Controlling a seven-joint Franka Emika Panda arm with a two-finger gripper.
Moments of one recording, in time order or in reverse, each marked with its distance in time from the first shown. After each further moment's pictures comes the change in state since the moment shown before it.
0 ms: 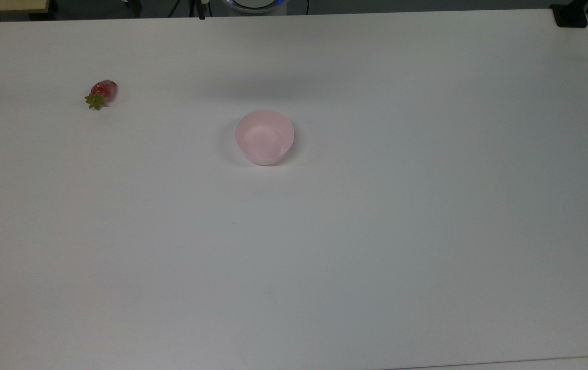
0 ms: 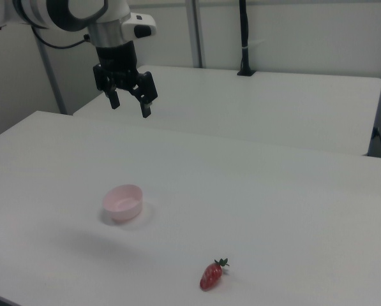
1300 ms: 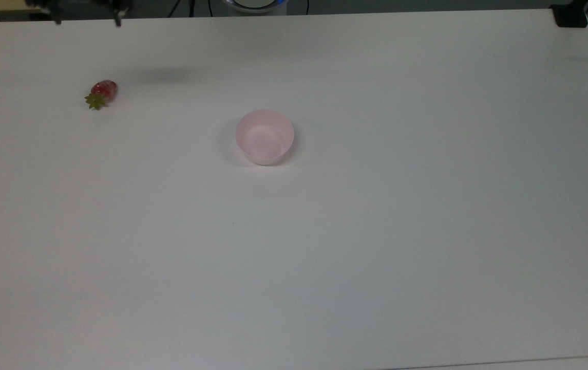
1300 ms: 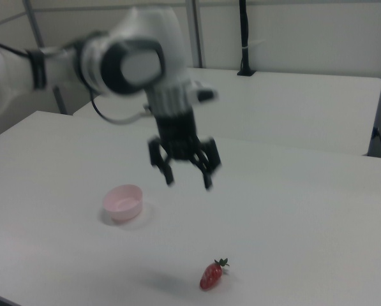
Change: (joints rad) arm -0.109 0.008 -0.128 -0.251 -0.222 0.141 -0.322
